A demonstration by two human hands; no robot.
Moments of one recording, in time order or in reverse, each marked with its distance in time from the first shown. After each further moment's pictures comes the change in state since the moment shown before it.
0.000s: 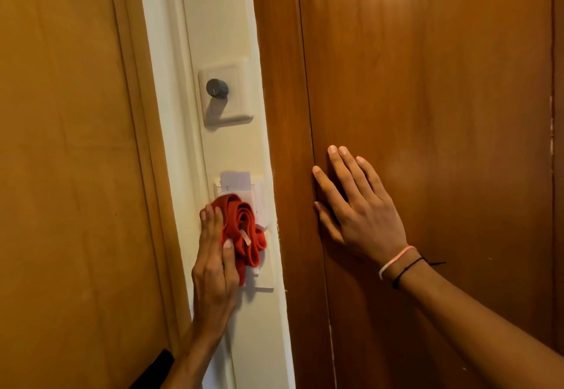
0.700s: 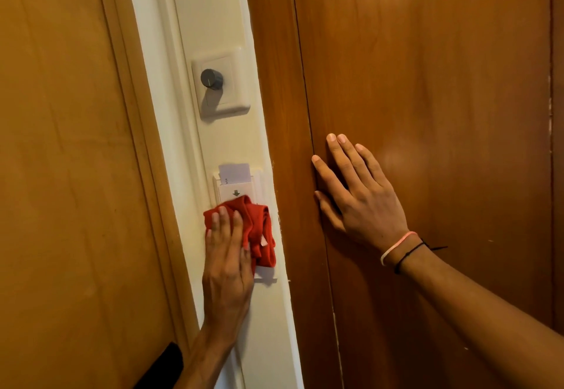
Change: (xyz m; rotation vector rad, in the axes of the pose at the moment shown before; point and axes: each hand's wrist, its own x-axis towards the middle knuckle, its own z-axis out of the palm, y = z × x) left_hand -0.020 -0.008 0.007 0.267 -0.095 0.132; right_hand 0.000 0.000 0.002 0.000 0.004 0.001
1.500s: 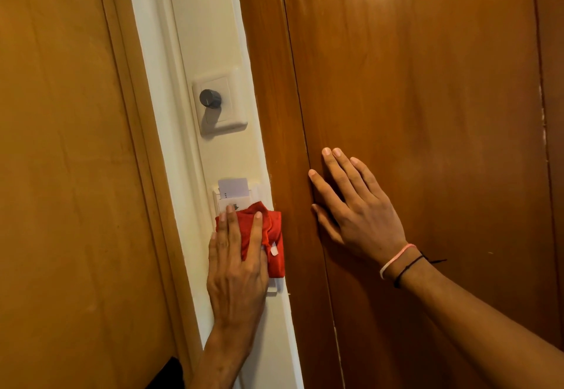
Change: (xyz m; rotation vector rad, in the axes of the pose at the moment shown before) left_hand 0.023 0.044 -0.015 0.432 -0.139 0.063; right_hand -0.001 0.001 0.001 -0.002 0.008 -0.013
